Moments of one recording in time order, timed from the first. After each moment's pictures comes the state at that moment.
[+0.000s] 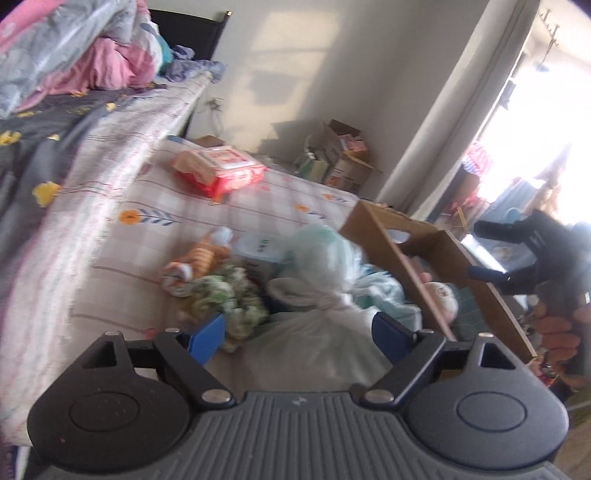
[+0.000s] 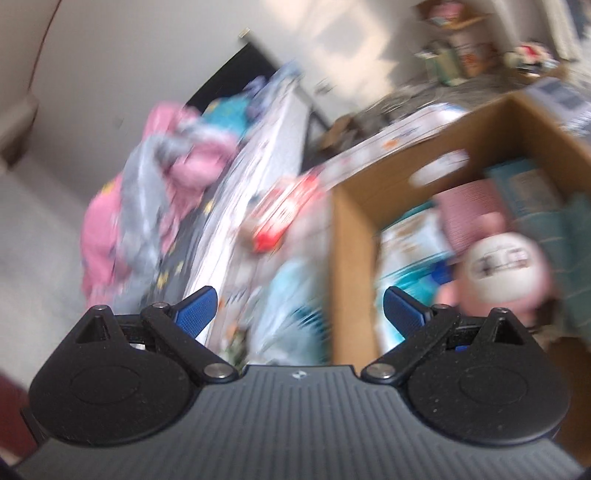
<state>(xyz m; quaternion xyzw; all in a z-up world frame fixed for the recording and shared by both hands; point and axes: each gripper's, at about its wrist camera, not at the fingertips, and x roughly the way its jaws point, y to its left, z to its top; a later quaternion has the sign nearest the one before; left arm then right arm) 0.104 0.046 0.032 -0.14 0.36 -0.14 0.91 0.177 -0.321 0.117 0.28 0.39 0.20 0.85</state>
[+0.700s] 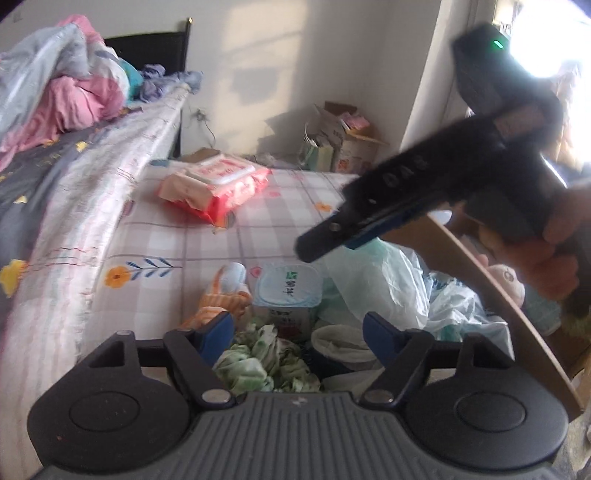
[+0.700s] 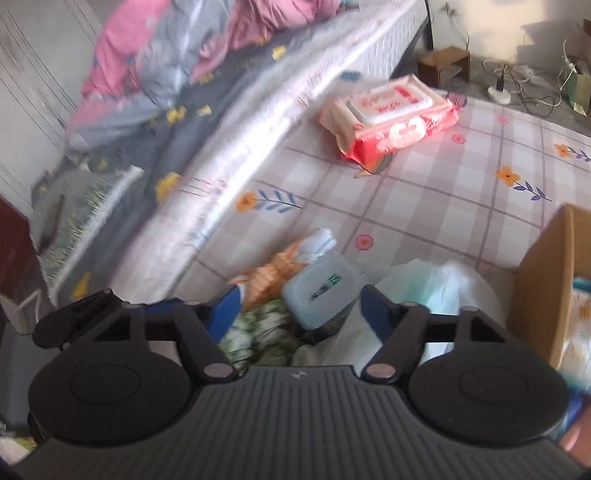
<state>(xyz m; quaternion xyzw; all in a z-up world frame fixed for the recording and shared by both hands) 0.211 0.017 -0.001 -0.03 0.37 -0.16 0.92 0.323 -0.108 0.092 0.02 0.53 0.32 0.79</state>
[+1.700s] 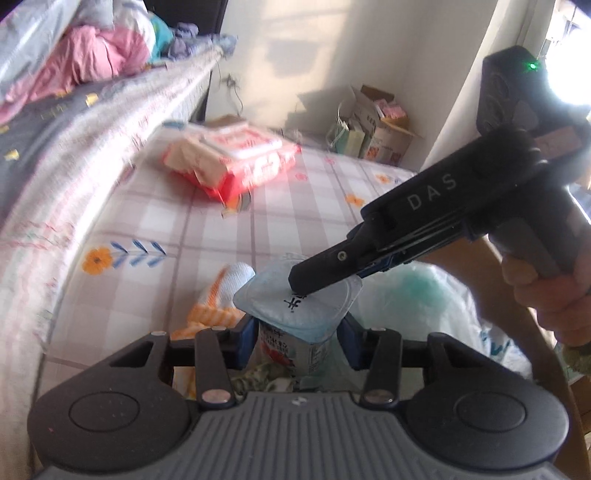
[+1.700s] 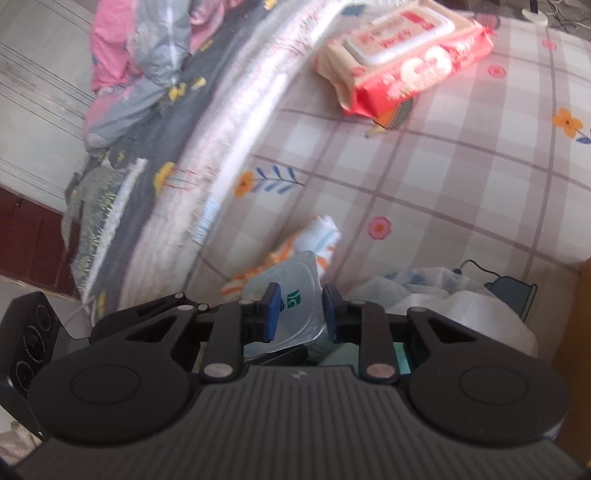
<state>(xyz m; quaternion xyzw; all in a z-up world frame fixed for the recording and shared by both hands) 0.268 0.013 -0.017 -0.08 0.40 -0.11 0.91 0.379 -0.107 0.047 0.11 0.58 0.38 0.71</state>
